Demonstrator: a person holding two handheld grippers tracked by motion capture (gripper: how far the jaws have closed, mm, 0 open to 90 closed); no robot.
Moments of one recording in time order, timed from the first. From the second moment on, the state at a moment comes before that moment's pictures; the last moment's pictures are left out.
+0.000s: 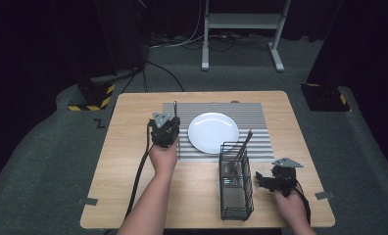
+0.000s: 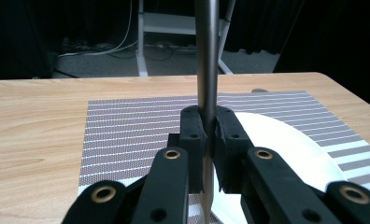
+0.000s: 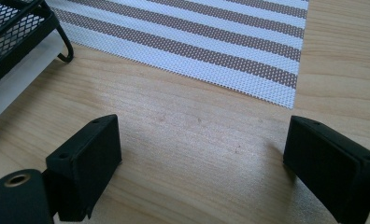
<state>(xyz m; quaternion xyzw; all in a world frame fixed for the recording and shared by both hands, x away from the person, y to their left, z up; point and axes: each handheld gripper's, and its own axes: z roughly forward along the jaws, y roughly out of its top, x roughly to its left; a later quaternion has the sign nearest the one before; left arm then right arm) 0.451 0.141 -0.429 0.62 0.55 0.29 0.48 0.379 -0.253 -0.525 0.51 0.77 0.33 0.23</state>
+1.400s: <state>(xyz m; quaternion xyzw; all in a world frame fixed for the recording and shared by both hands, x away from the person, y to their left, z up) 0.540 0.128 -0.486 0.59 0.64 0.26 0.42 0.379 -0.252 -0.525 0.50 0.77 0.33 0.22</state>
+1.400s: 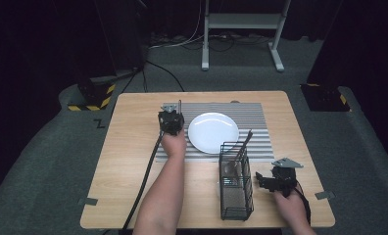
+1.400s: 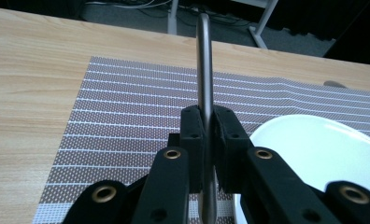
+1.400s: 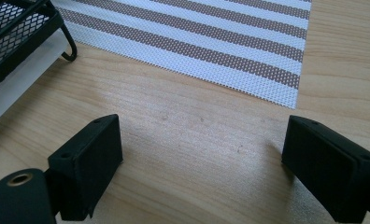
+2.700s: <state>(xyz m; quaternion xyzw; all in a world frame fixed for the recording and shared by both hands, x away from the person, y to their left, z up) 0.563 0.127 -0.506 0.59 0.68 0.23 0.38 0.378 -0.252 -0.525 0.50 0.77 0.33 0.22</state>
